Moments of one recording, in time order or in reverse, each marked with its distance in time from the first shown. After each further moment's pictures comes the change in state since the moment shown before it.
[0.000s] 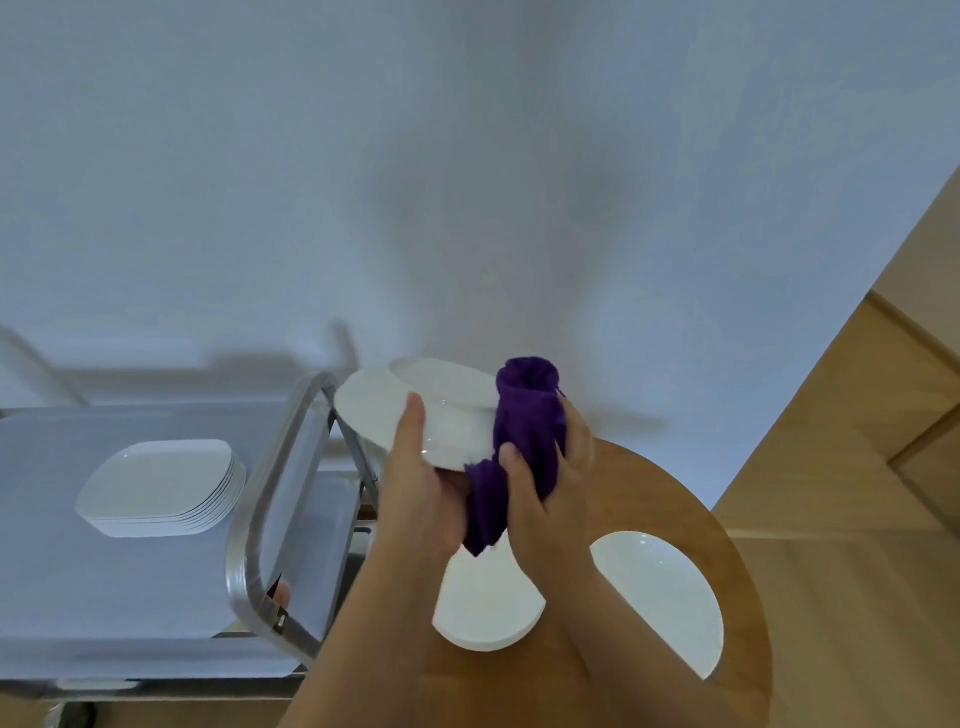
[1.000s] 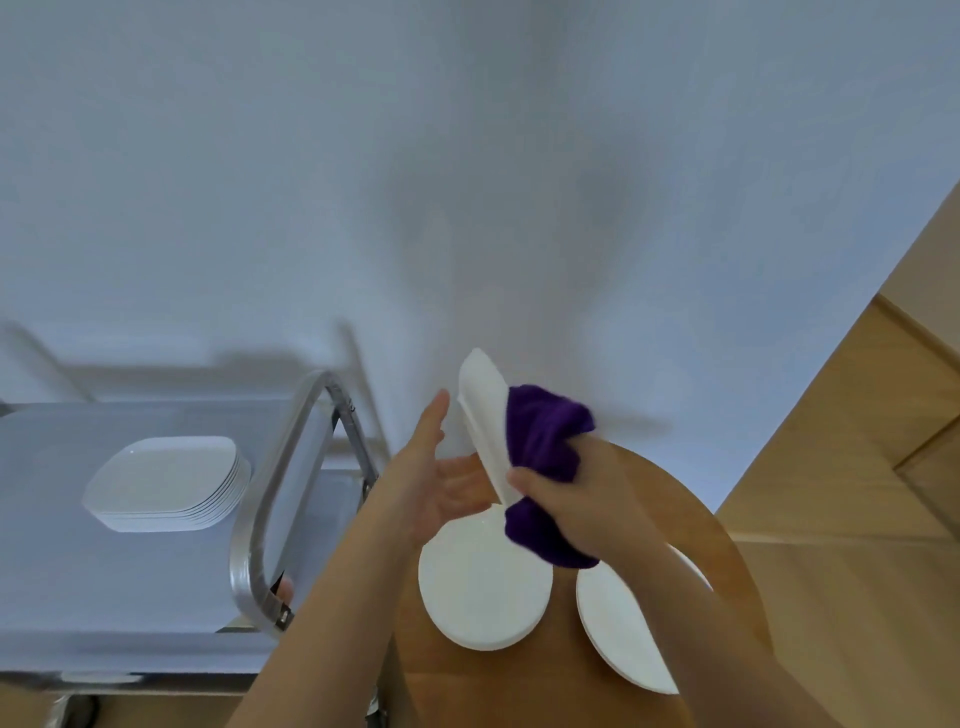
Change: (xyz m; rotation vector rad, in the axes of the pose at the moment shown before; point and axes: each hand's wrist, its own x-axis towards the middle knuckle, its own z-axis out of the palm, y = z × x) left_hand 0.027 0.017 -0.025 0.507 0.110 -0.330; right_hand 0.028 -0.009 -0.043 -0.102 -0.442 0.177
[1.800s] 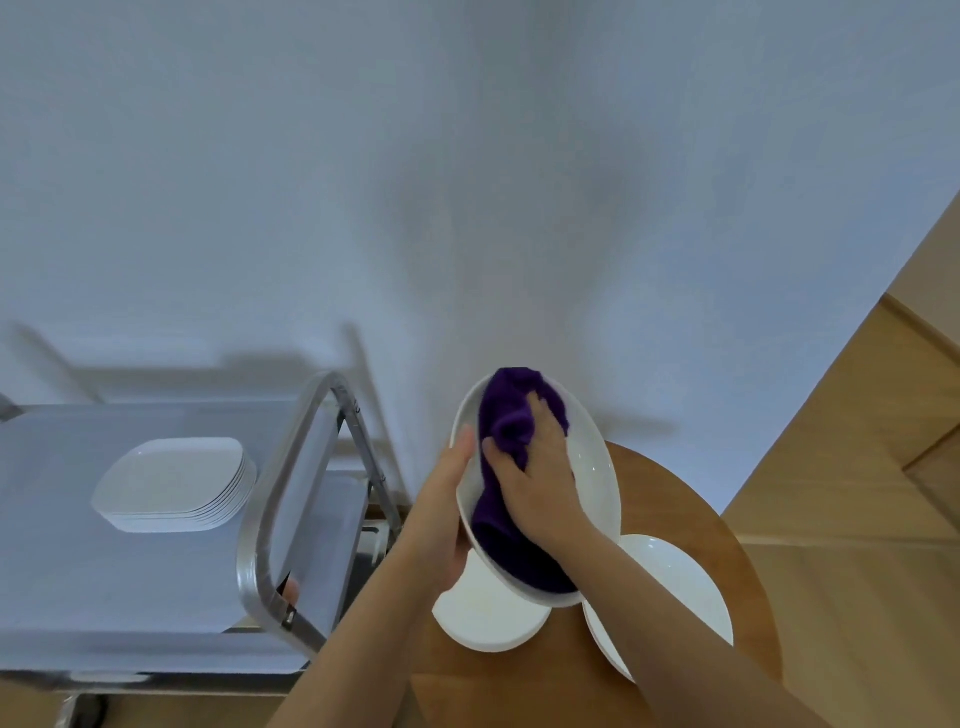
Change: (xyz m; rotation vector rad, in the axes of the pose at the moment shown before) left_hand -0.007 -0.037 0.007 -0.057 -0.170 0.207; right_hand 0.023 0.024 0.053 -0.150 0.143 0.053
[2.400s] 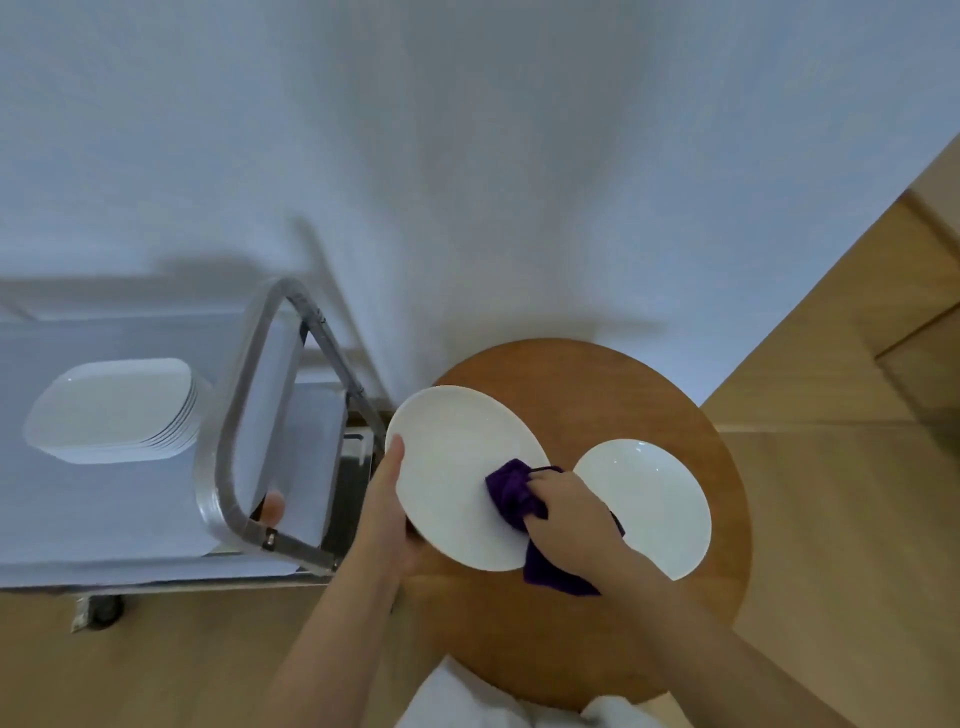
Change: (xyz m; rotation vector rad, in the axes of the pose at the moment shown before) left_hand 0.018 -0.080 -0.071 -0.213 0.300 -0.202; right_hand -0.056 0.106 -0.011 -0.462 -0.514 0.175
